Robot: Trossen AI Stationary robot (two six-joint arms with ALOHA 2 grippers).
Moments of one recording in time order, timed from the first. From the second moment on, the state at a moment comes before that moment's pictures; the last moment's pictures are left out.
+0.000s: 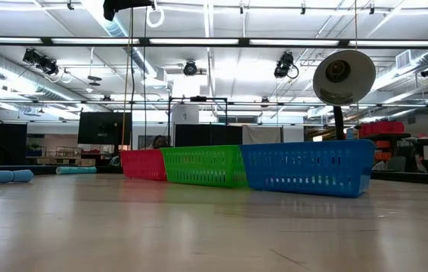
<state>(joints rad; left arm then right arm) 0.42 0.85 1.04 -0.29 0.04 -0.25 0.01 1.35 1.82 -1.30 0.31 0.41</state>
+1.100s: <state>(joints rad) 0.41 0.95 1.04 -0.24 0.11 -0.33 0.21 0.73 0.82 -0.19 0.33 0.20</state>
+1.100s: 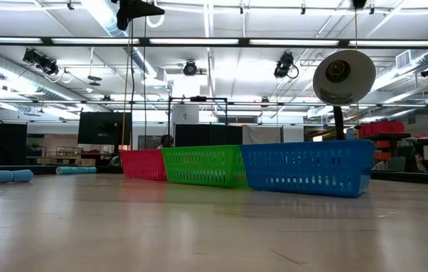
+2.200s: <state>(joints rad) 0.37 0.95 1.04 -0.24 0.13 -0.42 -0.37 0.50 0.45 -0.13 -0.12 0.18</state>
